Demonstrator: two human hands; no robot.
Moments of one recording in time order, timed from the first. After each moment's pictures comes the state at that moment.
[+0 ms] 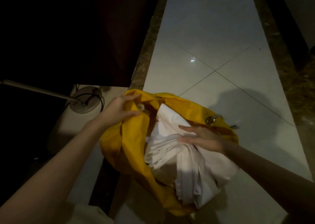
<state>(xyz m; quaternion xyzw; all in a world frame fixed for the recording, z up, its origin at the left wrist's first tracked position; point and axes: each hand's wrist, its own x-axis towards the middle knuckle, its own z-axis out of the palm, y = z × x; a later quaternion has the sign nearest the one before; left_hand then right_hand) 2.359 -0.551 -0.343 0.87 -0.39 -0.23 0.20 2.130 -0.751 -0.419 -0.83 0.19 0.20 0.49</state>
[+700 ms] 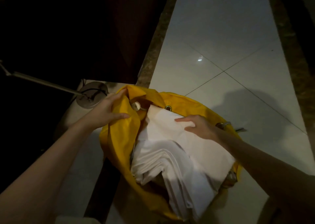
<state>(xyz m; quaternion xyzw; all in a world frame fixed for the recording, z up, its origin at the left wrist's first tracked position) 2.370 -0.507 -0.337 0.88 -0.34 -0.23 0.22 2.176 -0.771 -0.468 -0.87 0.10 0.06 0.48</state>
